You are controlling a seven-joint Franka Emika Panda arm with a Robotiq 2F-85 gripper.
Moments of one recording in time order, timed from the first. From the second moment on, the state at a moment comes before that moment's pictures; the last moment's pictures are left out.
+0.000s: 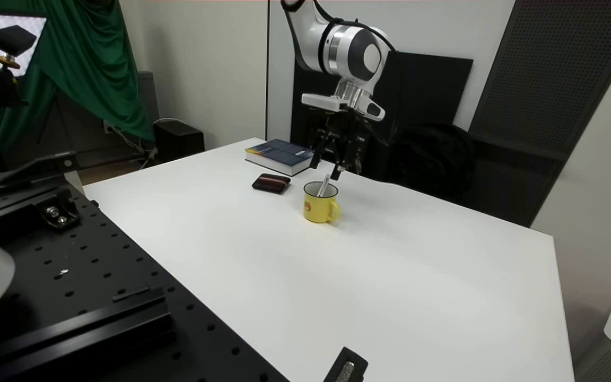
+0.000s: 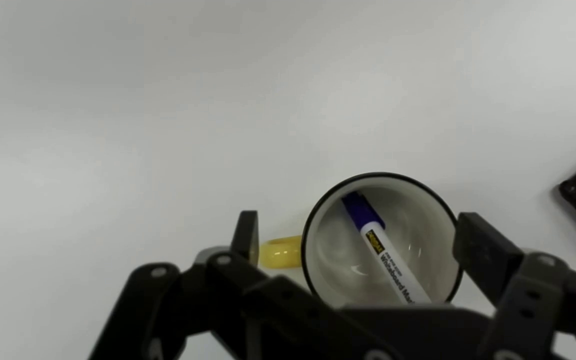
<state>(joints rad) 0.07 1.15 -0.04 -1.21 0.14 2.00 0.33</state>
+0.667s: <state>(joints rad) 0.08 1.15 -0.05 -1.24 0.14 2.19 0.32</state>
